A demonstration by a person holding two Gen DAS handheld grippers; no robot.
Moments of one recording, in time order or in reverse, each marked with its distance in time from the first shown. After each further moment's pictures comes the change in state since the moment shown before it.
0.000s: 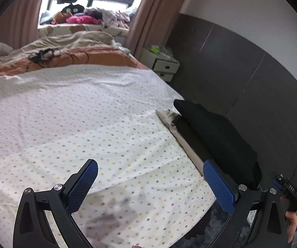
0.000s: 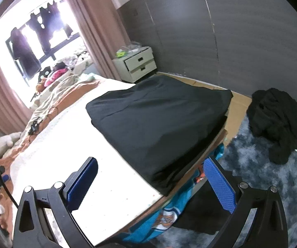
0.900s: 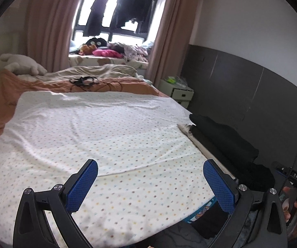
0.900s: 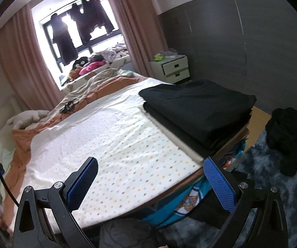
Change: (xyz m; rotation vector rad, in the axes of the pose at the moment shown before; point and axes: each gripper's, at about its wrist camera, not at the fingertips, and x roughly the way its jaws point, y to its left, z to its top) left arm -0.186 0.027 -0.119 0.021 -0.243 0.150; right arm -0.101 0.089 -0.093 -0.174 -0.054 0.152
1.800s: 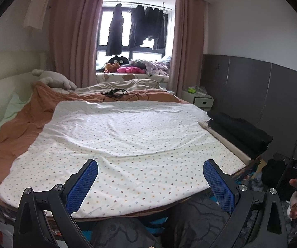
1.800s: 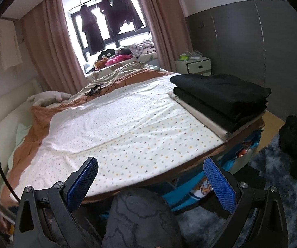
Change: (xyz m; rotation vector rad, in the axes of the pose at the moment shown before) left arm -0.121 -0.005 -0.108 0.065 -0.124 0.194; right arm -0.047 0.052 -0.099 -0.121 -0.015 0.115
